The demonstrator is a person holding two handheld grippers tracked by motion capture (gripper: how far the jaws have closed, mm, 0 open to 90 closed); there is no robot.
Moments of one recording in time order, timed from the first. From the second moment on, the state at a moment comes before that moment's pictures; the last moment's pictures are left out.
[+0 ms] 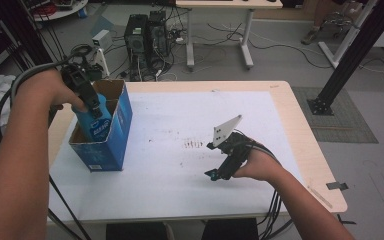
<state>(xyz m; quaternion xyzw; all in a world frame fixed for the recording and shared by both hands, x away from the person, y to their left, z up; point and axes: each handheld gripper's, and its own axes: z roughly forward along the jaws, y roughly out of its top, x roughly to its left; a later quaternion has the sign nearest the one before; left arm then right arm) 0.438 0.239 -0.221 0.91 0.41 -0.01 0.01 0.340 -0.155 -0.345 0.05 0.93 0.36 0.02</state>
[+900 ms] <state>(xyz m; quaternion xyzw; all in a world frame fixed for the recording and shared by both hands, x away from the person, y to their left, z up) 0.450 0.249 -0.293 0.91 0.41 -0.02 0.01 0.340 -0.152 -0.354 0.05 0.93 0.35 0.01</state>
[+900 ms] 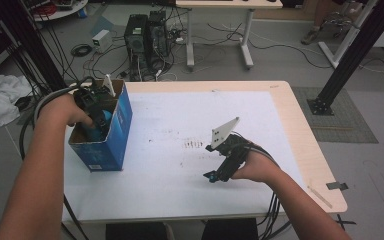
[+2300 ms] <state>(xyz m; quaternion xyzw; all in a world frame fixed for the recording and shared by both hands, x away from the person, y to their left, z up) 0.444 0.247 -0.268 0.91 0.41 0.01 0.02 0.340 -0.151 -0.352 0.05 0.93 0.36 0.01</state>
